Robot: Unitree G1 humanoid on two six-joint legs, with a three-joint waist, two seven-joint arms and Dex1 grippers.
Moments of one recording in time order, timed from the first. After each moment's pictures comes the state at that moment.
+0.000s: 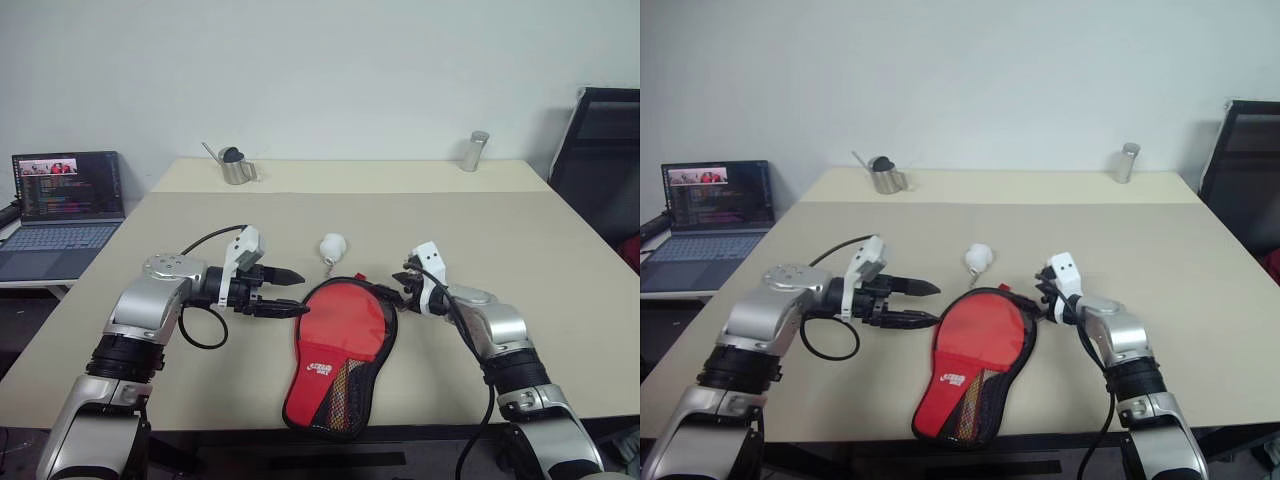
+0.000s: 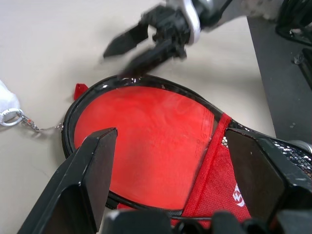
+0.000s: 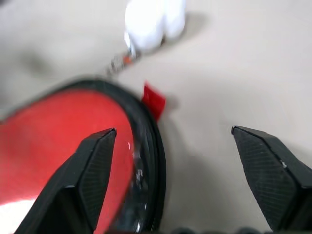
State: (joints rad) left arm -0.69 0.71 -0.09 0.23 -0.35 0.50 -1.40; right arm -0.67 -0.27 -0.02 0.25 0.27 0.72 0.60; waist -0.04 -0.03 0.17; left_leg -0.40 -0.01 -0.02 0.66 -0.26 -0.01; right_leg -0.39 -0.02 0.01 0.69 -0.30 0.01
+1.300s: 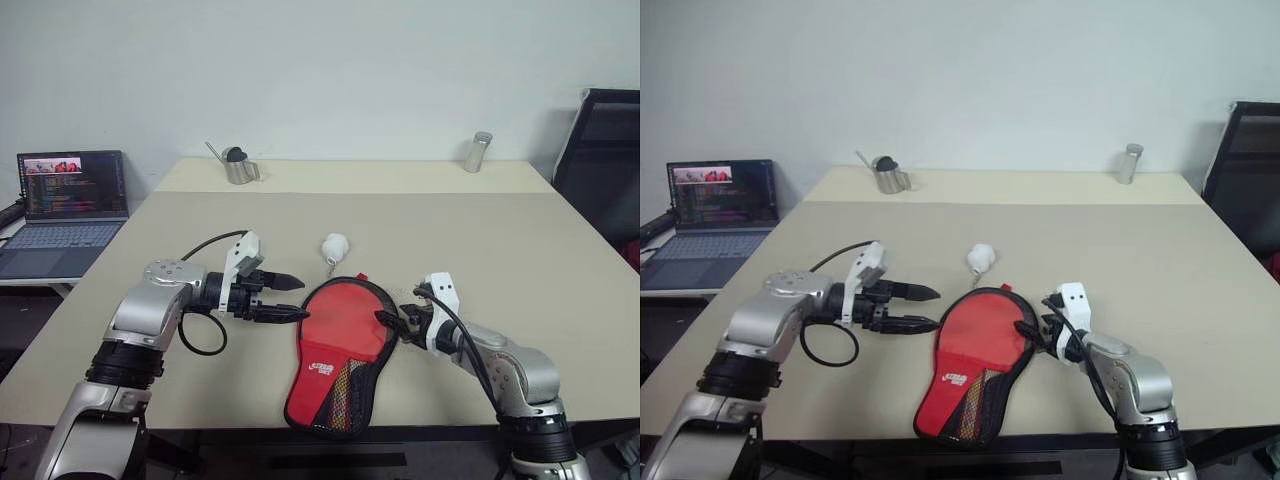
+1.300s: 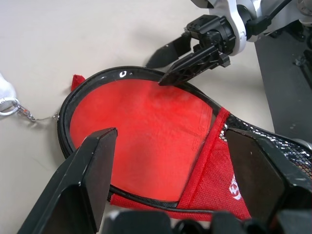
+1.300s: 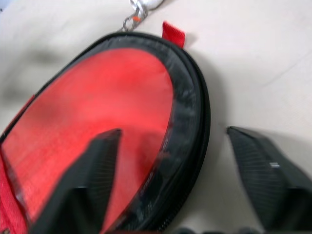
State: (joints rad) left arm -0.66 0.71 -0.09 0.21 -0.36 0.49 -1.39; right arm -0.37 -0.22 -0.03 -0.19 0.41 0.99 0.36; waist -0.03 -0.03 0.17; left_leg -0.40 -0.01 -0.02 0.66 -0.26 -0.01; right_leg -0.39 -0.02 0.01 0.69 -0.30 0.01
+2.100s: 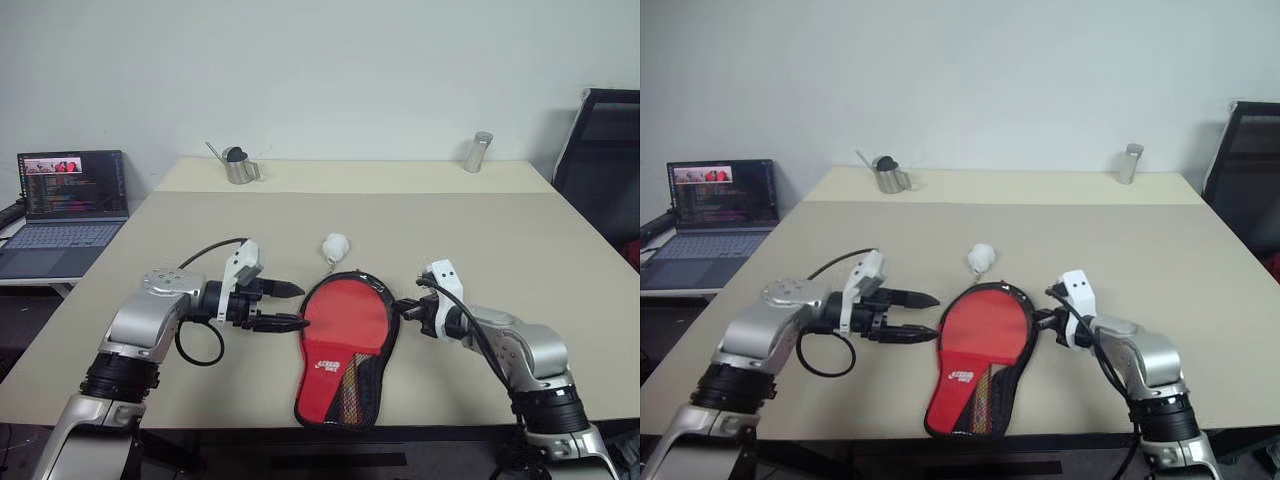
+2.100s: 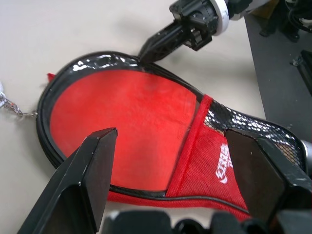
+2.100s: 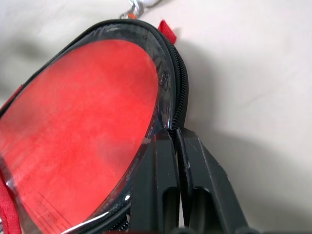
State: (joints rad) left arm -0.60 0.72 -0.08 0.15 -0.38 0.50 -1.38; right arm -0.50 -0.33 0.00 -0.08 0.41 1.01 0.44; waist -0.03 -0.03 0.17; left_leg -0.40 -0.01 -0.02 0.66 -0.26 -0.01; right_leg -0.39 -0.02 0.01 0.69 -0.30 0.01
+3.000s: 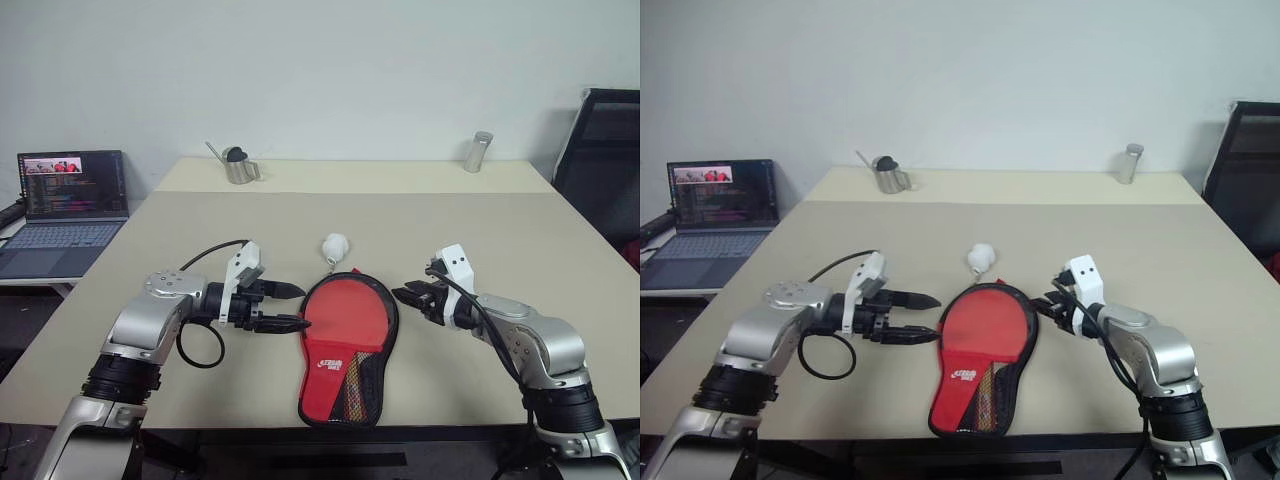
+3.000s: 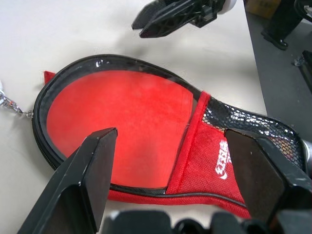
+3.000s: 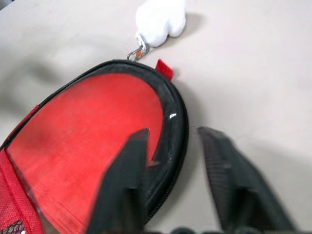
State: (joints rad) left arm -0.59 0.71 -0.08 0.15 -0.38 0.49 -1.36; right arm -0.50 -0.39 -0.02 -0.19 0.43 0.99 0.45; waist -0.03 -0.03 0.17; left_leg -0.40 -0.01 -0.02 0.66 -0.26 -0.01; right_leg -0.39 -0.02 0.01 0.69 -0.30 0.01
